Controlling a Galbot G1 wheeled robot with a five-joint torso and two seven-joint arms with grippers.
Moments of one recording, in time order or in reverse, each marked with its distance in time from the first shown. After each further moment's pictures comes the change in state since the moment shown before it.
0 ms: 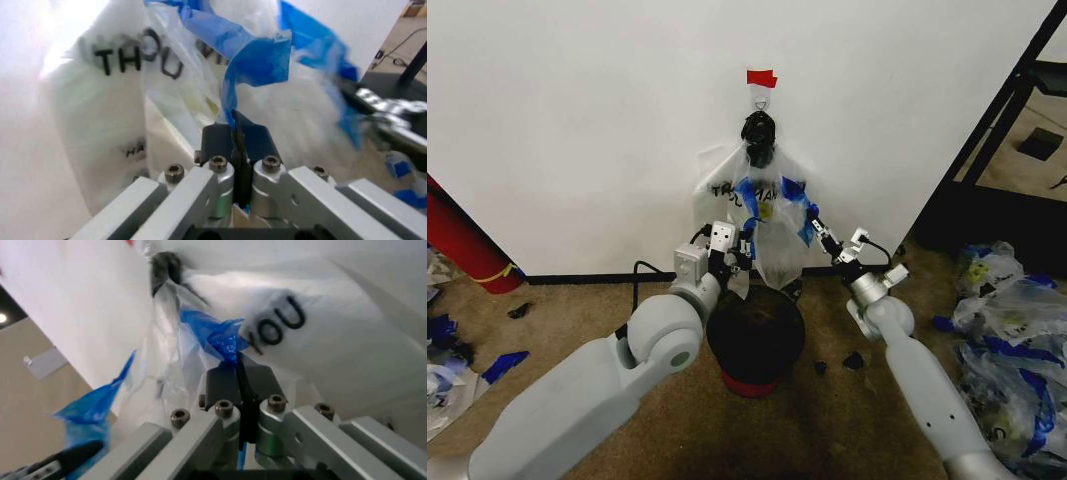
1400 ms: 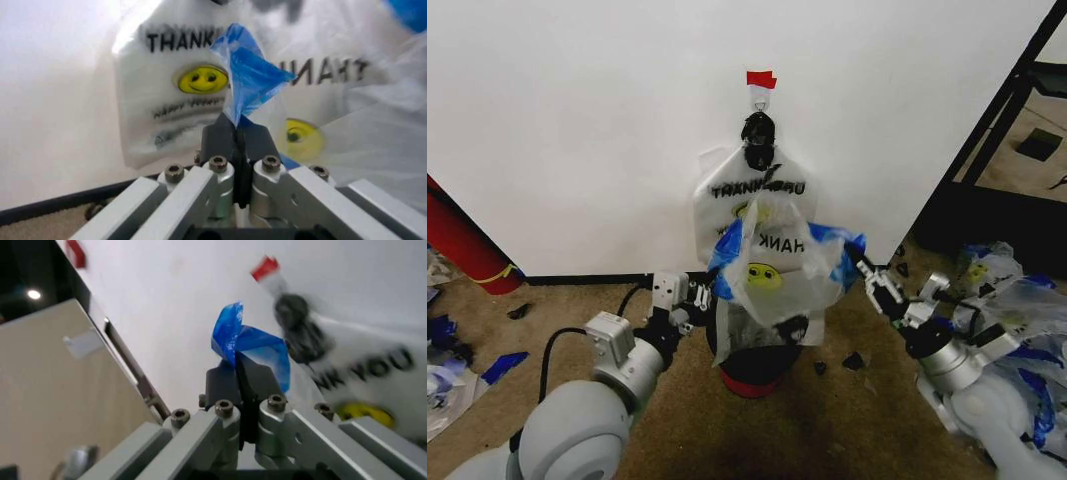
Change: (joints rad) left arm 0.479 0.158 -0.326 -0.313 0.009 -0.050 0.049; right arm -0.481 -0.170 0.248 0.630 0.076 -0.001 0.091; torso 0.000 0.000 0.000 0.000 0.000
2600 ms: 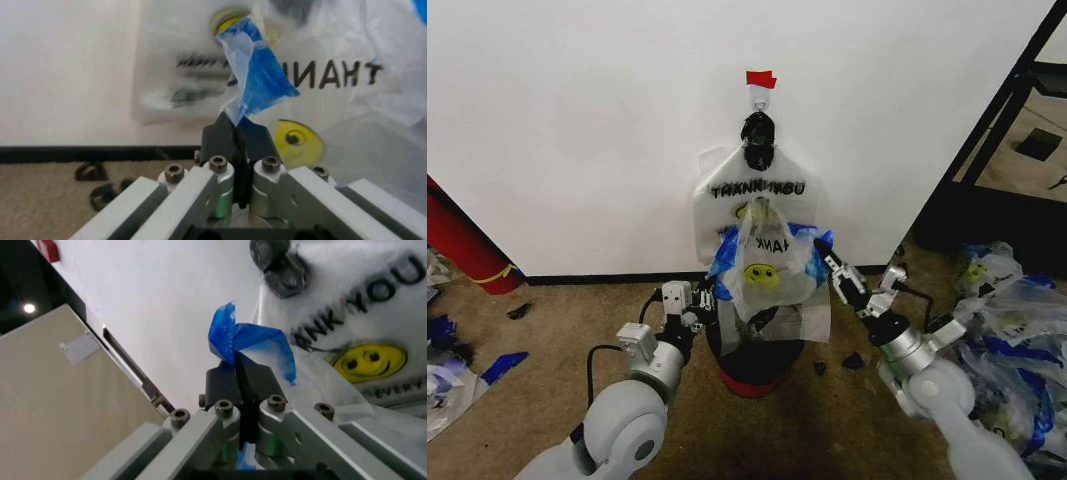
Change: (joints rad) left arm 0.055 -0.215 0.098 0.274 0.169 -0.186 0.048; right arm 0.126 0.135 -0.208 -0.210 -0.100 0.013 -0.020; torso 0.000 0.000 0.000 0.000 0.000
